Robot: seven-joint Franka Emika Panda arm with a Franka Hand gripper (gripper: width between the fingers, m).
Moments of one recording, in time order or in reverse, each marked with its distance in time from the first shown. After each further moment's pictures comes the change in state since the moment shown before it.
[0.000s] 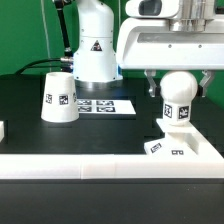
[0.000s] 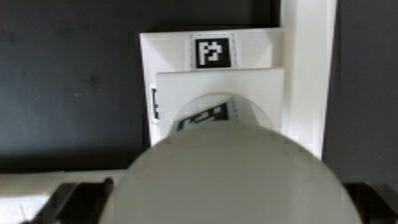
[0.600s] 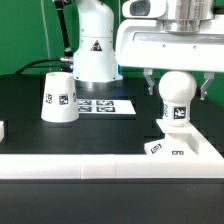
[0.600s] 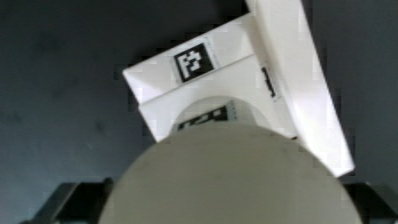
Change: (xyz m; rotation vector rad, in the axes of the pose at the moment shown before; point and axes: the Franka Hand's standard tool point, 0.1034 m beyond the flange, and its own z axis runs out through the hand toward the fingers) arm -0.001 0.000 0.001 0.034 -0.023 0.527
